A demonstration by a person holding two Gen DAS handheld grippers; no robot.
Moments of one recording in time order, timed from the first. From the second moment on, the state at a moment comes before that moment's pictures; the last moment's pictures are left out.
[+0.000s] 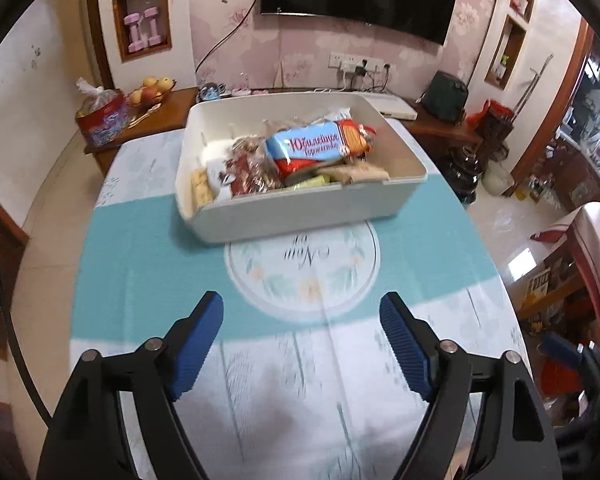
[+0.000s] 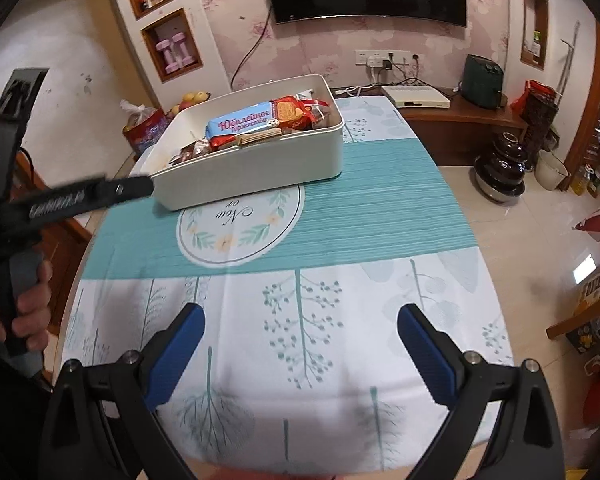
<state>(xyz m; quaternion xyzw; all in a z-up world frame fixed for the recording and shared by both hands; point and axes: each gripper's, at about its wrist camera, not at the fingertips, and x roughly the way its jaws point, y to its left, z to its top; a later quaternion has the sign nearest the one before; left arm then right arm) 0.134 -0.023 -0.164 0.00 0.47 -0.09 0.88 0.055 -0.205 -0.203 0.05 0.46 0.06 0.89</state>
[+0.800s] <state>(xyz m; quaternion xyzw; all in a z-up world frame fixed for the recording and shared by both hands) 0.027 -0.037 -0.017 -0.05 0.42 0.00 0.91 0.010 -0.224 -0.053 0.05 0.44 0.13 0.88</state>
